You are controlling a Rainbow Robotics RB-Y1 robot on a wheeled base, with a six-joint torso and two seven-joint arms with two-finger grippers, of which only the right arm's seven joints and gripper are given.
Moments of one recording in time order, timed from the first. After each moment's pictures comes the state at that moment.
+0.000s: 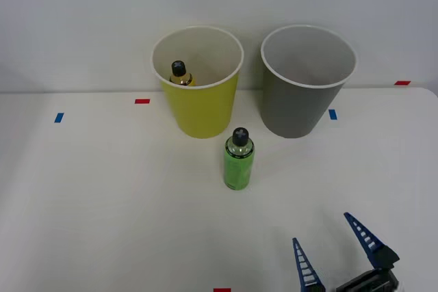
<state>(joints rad) 0.55 -0.41 0.37 -1.57 0.04 -0.99 1.46</state>
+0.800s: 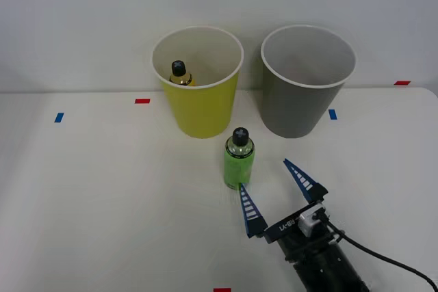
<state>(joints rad) 0.19 -0.41 0.60 -1.57 -0.30 -0.65 1.71</state>
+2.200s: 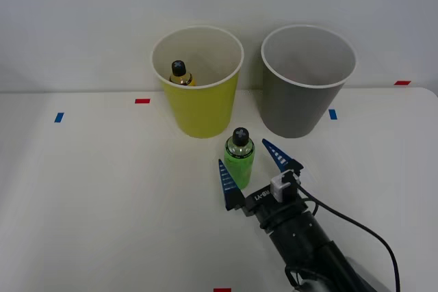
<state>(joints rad) 0.08 -0.32 0.60 -1.57 -0.36 -0.46 1.76</state>
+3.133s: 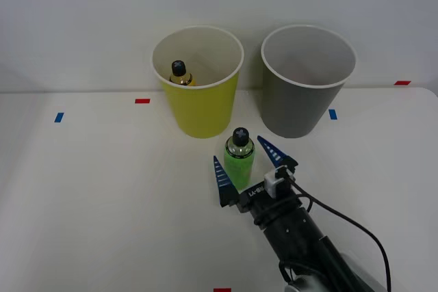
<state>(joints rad) 0.06 -0.29 0.60 -1.57 -0.38 -0.43 1.79</state>
